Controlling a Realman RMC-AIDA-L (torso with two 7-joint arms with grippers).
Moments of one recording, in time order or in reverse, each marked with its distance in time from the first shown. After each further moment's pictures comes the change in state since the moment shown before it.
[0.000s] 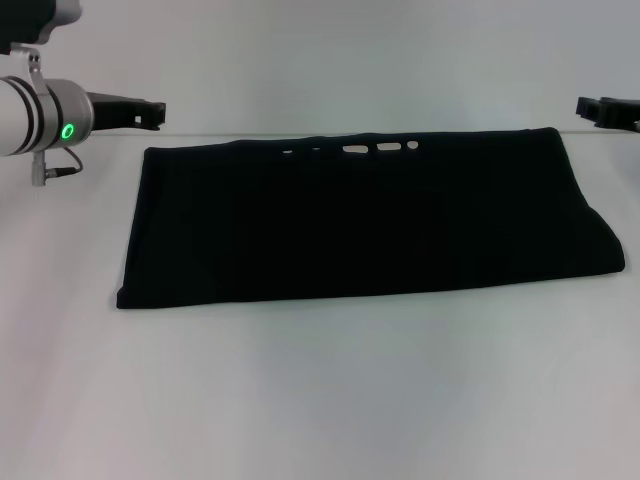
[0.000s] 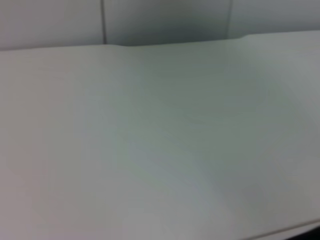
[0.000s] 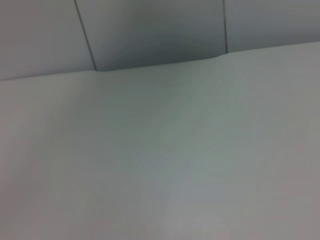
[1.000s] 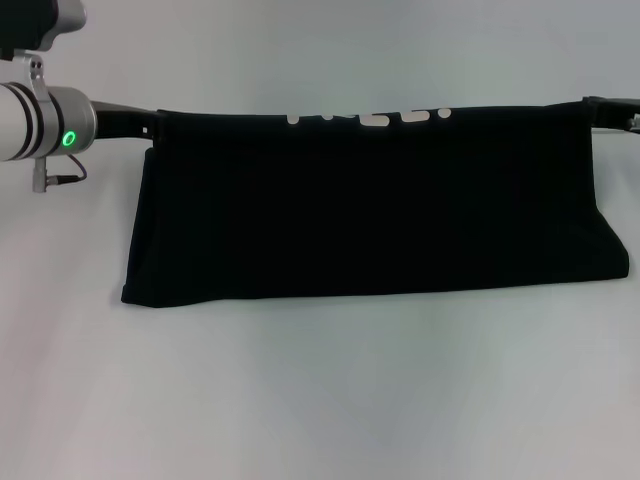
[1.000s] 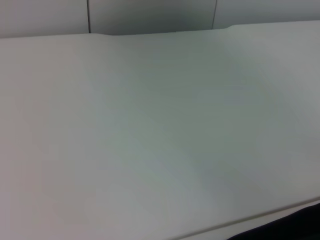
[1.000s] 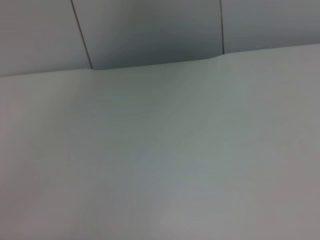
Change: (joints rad) left arm 0.004 0.008 -0.005 0.001 0.002 0.074 0.017; right arm 0.022 0.010 0.000 0.022 0.002 0.050 -0.024
